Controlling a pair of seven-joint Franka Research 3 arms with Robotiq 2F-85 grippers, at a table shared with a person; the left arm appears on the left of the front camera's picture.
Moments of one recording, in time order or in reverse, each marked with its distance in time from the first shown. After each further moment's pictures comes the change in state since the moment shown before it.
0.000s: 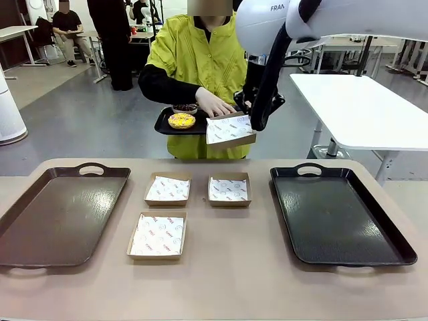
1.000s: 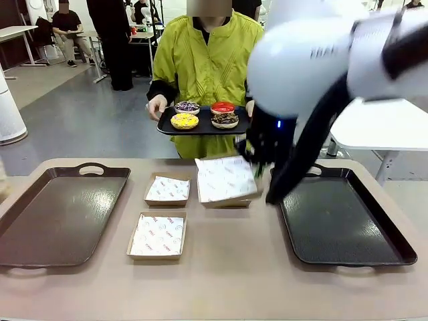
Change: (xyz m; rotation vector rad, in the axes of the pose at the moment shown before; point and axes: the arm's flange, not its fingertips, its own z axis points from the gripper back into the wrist) left arm 0.000 0.000 0.000 0.000 0.000 0.000; right arm -0.181 -0.005 0.028 0.053 -0.014 0.071
